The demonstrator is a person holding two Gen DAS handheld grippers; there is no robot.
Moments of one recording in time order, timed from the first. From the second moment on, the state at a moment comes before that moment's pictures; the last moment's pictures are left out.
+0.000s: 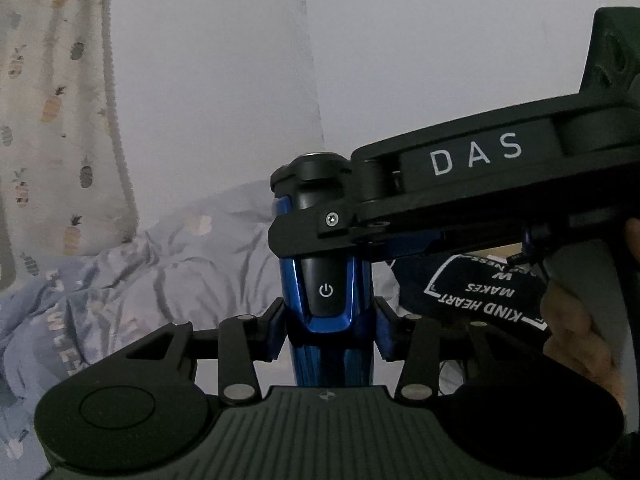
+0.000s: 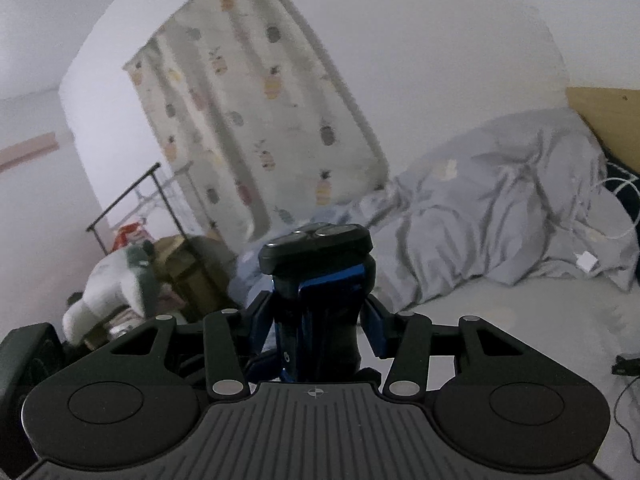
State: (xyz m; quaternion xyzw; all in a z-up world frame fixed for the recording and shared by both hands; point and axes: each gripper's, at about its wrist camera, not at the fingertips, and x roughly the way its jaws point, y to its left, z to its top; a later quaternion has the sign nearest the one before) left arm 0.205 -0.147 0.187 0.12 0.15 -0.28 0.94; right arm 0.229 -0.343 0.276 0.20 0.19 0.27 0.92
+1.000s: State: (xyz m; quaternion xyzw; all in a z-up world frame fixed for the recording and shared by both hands) left arm 0.139 -0.098 0.152 0.09 0.18 -0.23 0.95; right arm 0.135 -0.270 0.255 0.13 0.23 0.36 0.90
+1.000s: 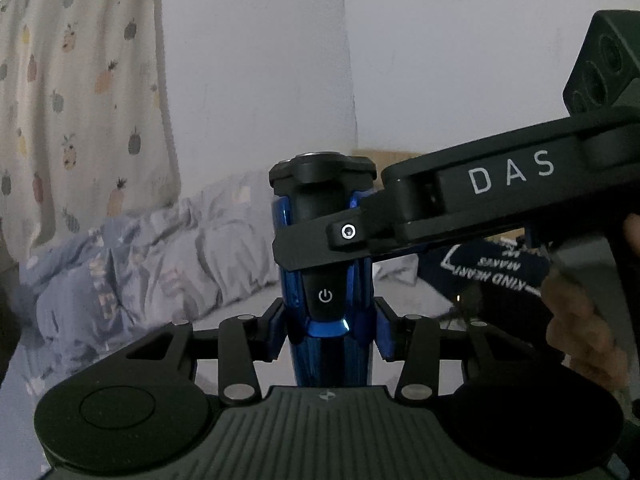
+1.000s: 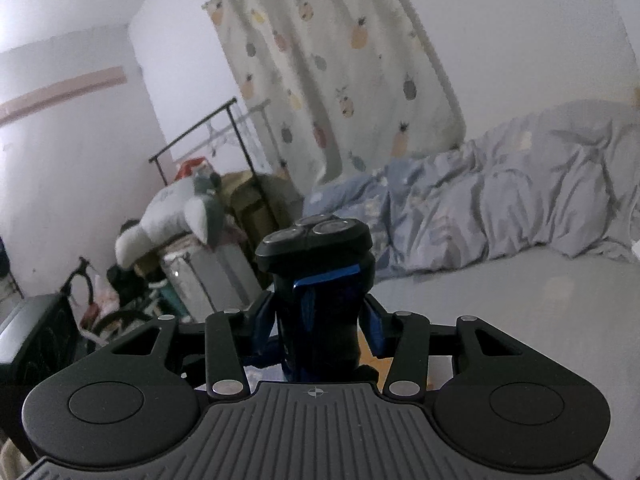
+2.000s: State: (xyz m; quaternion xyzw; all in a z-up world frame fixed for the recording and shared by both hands) left arm 0.137 -0.090 -0.008 0.02 0.37 -0.24 0.90; right arm 0.148 -0.257 0.063 0.14 0.41 0.33 0.84
